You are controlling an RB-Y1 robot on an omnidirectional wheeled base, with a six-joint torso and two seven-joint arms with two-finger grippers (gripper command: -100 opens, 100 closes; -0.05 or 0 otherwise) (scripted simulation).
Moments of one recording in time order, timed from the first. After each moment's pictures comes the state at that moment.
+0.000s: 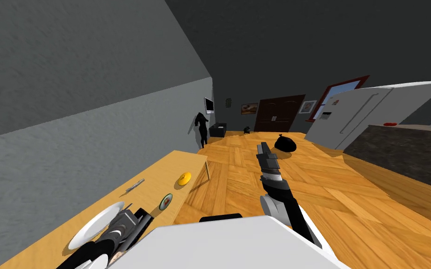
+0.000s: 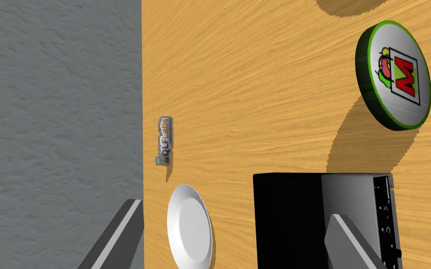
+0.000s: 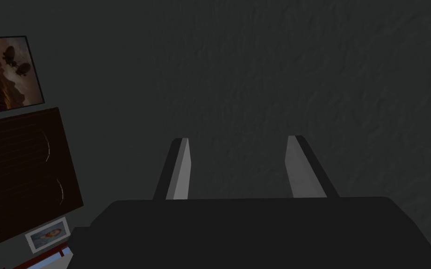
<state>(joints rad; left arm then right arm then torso) 0.67 0.21 0.49 -1.98 0.45 0.53 0.33 0.50 0.02 -0.02 -2.26 0.01 -0.54 0.14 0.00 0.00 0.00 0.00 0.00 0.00</state>
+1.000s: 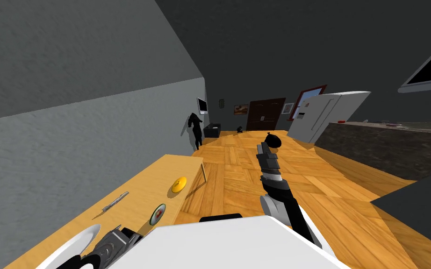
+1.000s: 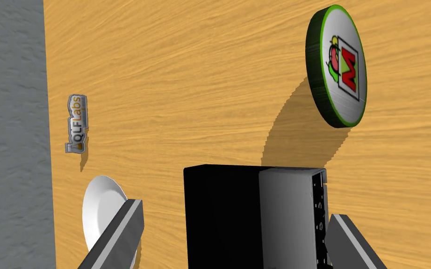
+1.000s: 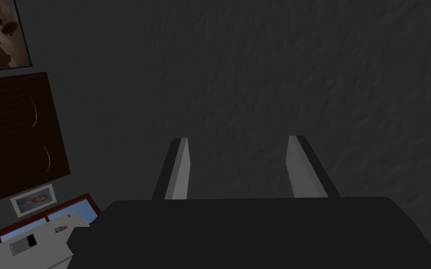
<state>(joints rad) 0.65 0.21 0.58 -1.91 0.52 0.80 0.43 0.50 0.02 -0.02 -2.26 0.01 -0.54 0.14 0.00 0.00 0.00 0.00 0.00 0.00</state>
